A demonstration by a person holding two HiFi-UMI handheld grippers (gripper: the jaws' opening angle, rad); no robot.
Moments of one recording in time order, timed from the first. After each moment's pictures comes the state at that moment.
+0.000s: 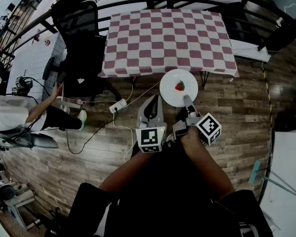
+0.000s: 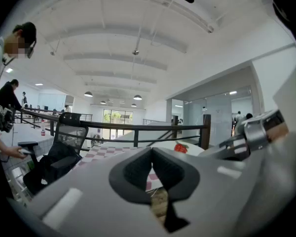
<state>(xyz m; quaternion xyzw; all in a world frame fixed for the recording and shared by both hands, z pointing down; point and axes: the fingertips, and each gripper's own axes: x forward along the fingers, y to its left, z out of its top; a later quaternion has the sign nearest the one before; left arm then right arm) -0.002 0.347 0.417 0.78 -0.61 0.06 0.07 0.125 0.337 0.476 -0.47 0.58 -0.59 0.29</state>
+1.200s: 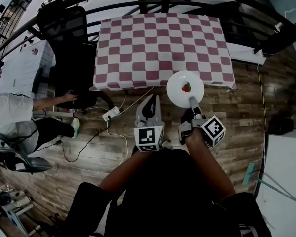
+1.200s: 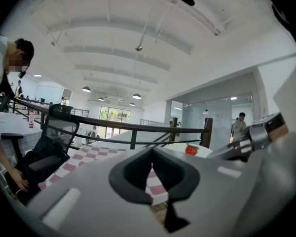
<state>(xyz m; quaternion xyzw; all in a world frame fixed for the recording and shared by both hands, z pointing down) 0.000 0.217 0.437 0.80 -0.59 0.04 0.09 0.162 0.221 0.491 -0.51 0.57 -0.57 0.30</state>
